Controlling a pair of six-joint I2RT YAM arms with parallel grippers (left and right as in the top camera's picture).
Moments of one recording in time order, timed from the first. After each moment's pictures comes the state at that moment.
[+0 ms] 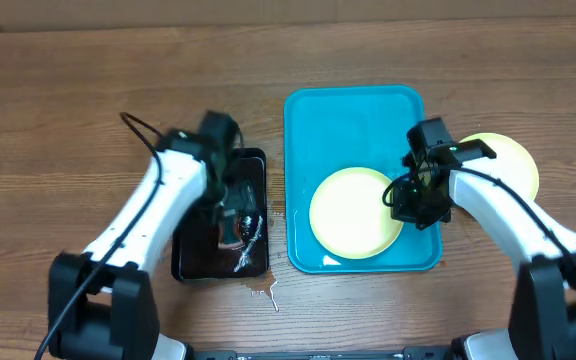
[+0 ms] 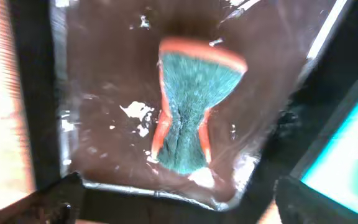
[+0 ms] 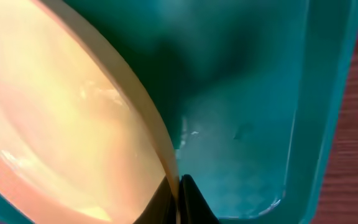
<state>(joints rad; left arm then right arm) -0.25 1.67 1.23 -1.18 0.01 -0.54 0.24 1.64 1.07 -0.97 -0.14 0.33</state>
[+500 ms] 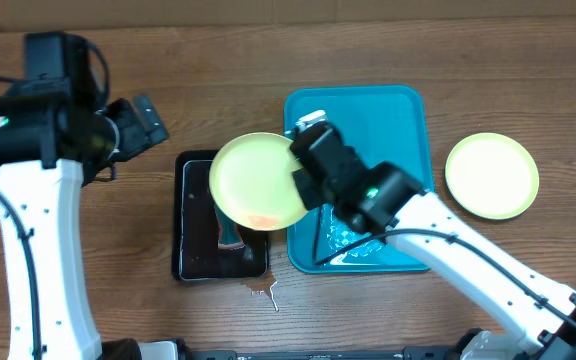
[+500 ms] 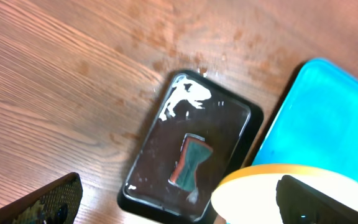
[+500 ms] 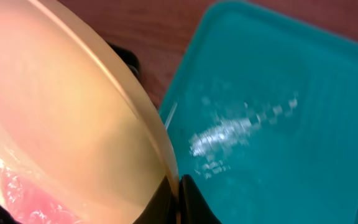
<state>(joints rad) 0.10 1.53 1.86 -1.50 0.03 -0.44 0.79 1.56 1.33 -0.73 0.25 0.28</state>
